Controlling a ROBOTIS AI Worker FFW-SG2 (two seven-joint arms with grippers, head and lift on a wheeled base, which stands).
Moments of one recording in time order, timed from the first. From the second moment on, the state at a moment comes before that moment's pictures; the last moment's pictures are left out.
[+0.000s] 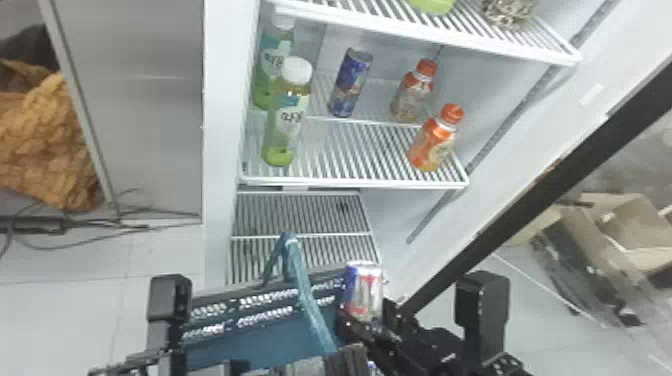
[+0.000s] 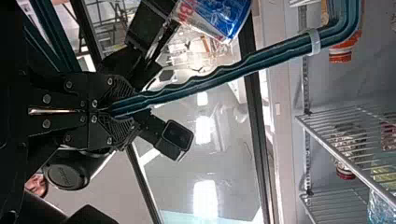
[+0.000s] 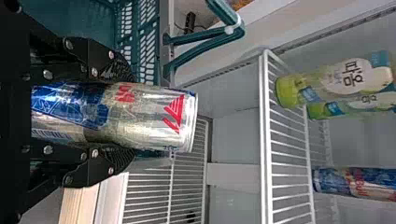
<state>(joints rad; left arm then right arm) 0.22 0.28 -0.43 -1.82 1.28 0.96 -0.77 0.93 -0.23 -0.15 -2.68 -0.36 0.88 0.11</state>
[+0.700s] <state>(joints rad) 0.22 0.28 -0.43 -1.82 1.28 0.96 -0.77 0.92 -0.22 -0.15 -2.65 -0.35 0.65 0.11</state>
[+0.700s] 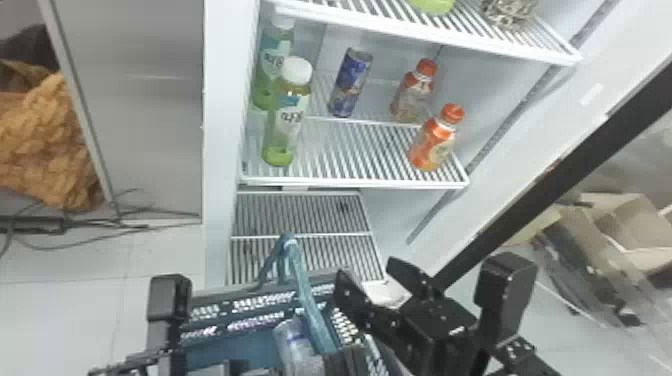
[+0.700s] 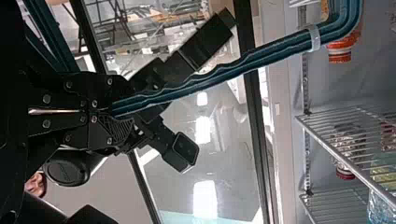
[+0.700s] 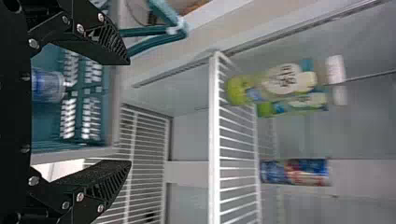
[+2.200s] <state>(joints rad) 0.22 0.28 -0.44 -1.82 1.29 0.95 -0.77 0.55 -0.22 -0.13 -2.20 -0.27 0.09 0.07</state>
